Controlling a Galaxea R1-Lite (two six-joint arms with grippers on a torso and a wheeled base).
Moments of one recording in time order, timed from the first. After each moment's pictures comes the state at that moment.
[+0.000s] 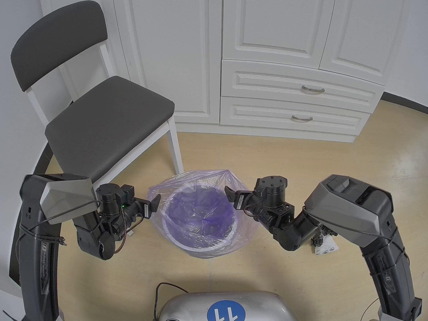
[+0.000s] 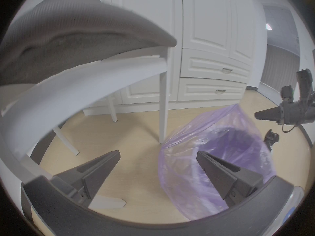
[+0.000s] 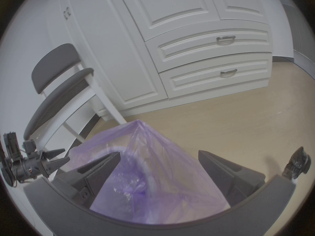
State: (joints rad) left arm -0.19 2.49 -0.82 -1.44 0.00 0.07; right arm 0.54 2.60 -1.33 -1.06 -0.21 0.35
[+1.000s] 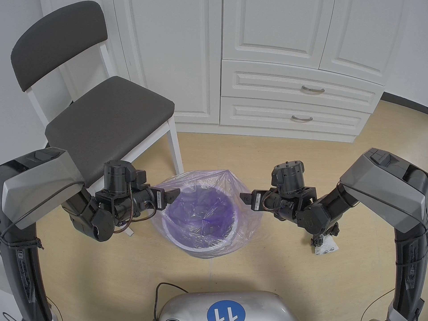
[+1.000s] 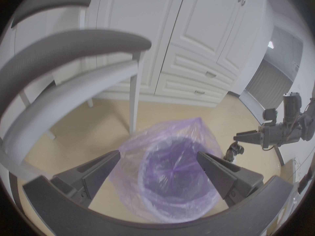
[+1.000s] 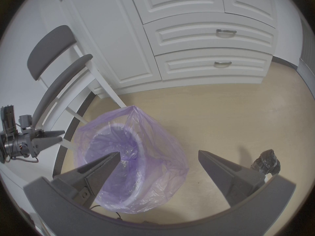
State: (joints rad) left arm -0.29 2.23 -0.88 -0.95 -0.12 -0.11; right arm 0.50 2.33 -1.16 -0.68 -0.16 0.36
